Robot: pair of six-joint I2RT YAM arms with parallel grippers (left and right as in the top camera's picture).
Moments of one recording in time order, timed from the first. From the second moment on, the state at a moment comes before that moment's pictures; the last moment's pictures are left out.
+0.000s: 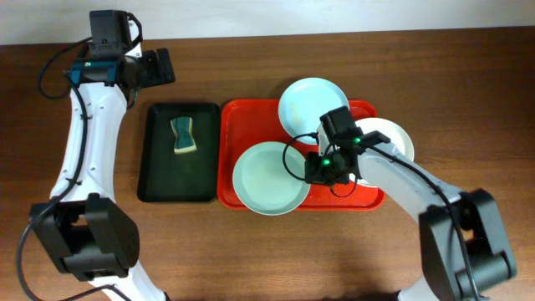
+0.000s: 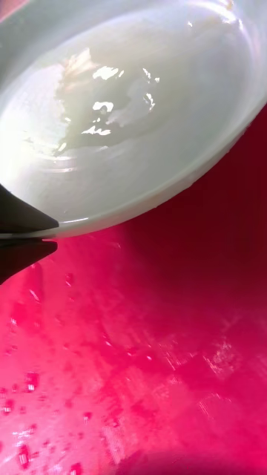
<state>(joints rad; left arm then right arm) 0.03 1.92 1.83 -0.81 -0.03 -0.12 0.34 1.72 1.06 -0.62 -0.36 0.41</state>
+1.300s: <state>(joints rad) 0.02 1.92 1.83 -0.81 -0.03 -0.12 0.74 1.99 1.60 -0.47 0.10 0.67</state>
